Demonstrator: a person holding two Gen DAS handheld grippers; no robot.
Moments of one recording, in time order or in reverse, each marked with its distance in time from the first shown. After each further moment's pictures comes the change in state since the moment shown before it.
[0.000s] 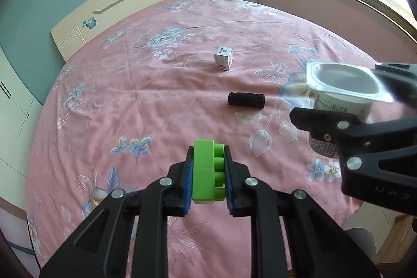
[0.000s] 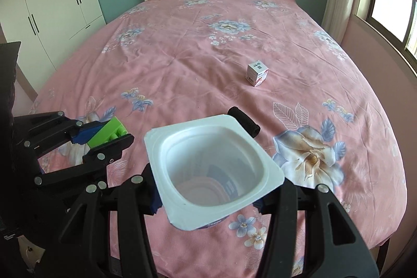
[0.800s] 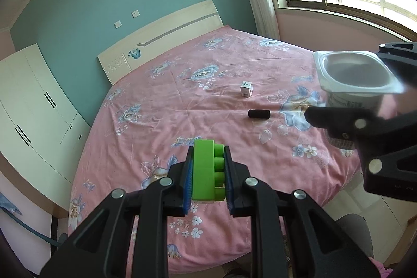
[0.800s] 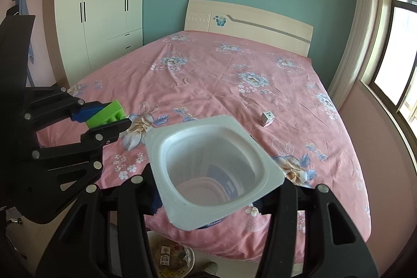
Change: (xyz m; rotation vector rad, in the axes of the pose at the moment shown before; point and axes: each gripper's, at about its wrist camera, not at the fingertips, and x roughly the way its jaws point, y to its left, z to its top) left arm -0.231 -0.025 -0.076 0.005 -0.179 0.208; right arm -0.240 0.096 -0.071 -0.252 -0.208 0.017
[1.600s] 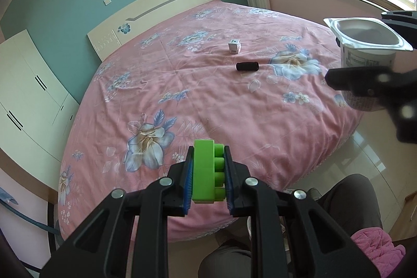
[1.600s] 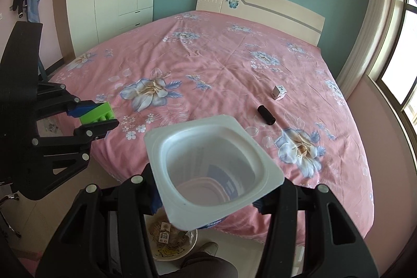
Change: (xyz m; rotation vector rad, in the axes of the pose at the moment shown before) left arm 0.016 -0.014 -0.101 0.019 0.145 -0.060; right arm 0.019 0.033 -0.074 -0.057 0.105 0.026
